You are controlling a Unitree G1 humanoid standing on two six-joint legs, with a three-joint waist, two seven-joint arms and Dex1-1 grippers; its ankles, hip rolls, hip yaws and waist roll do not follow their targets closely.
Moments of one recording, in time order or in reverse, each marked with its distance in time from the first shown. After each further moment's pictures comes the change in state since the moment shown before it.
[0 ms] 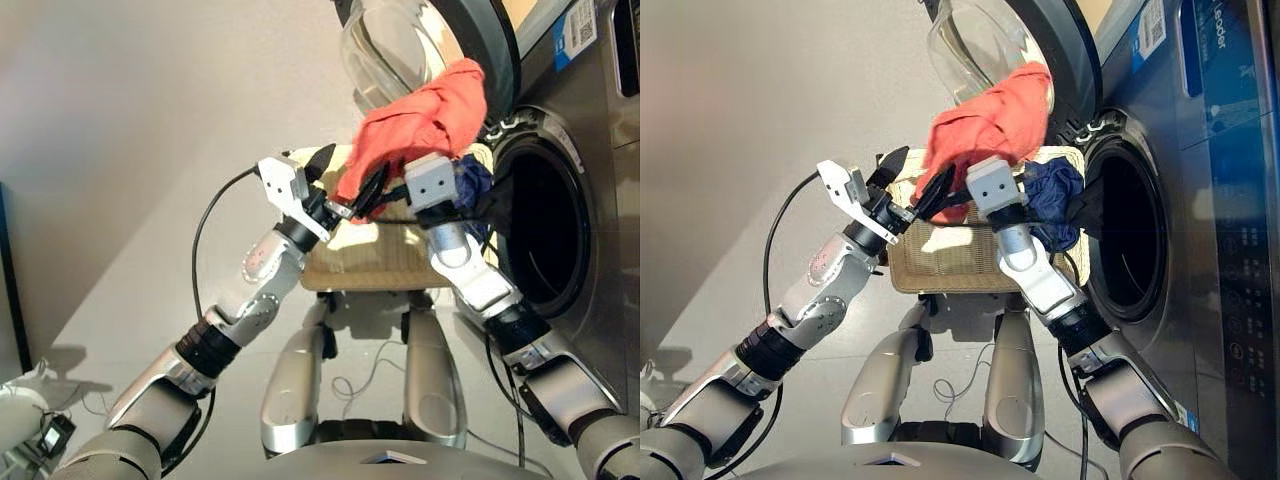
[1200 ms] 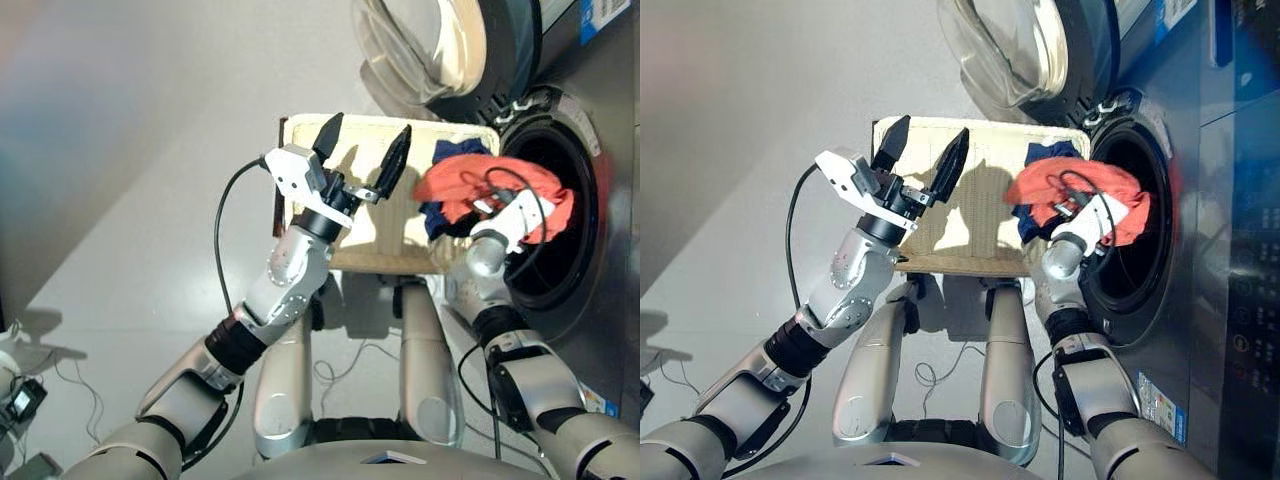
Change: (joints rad) left arm -0.062 -0.064 -0.056 -0.008 0.071 -0.088 0.173; right arm -0.119 0.136 -0.385 0.548 0.460 -0.207 -0.267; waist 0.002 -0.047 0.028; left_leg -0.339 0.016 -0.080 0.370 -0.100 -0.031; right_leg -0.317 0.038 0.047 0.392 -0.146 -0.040
